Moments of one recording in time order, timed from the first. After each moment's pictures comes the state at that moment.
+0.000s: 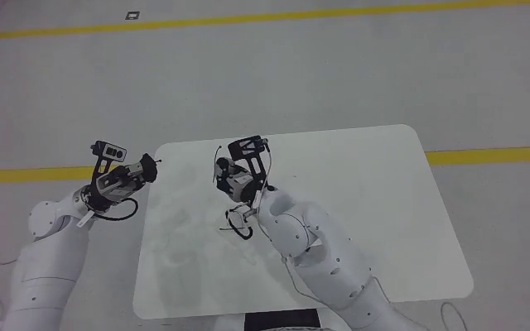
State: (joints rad) left arm 1.35 -0.88 -1.56 -1.27 -1.00 -0.34 -1.39; right arm -1.32 -1.61 0.90 -1.78 -0.99 0.15 0.54
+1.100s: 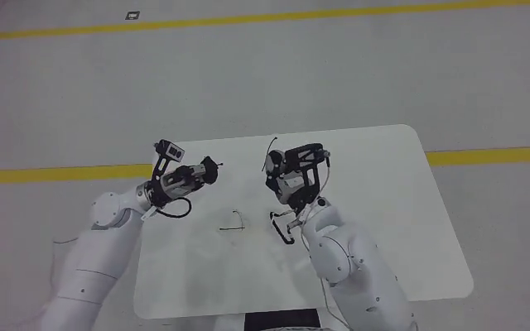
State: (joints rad) left arm 1.28 -0.98 -1.29 -1.41 -0.85 -0.34 -1.16; right arm -1.60 -1.53 1.07 -2.07 -1.25 0.10 0.45
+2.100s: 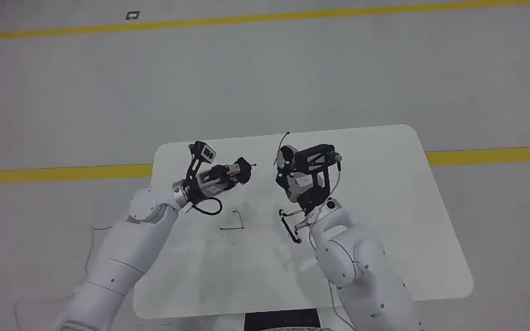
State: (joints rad) left arm 1.18 -1.06 -1.08 -1.35 -0.80 -0.34 -1.01; right arm -1.63 -1.51 1.10 -2.11 -1.34 0.08 0.37
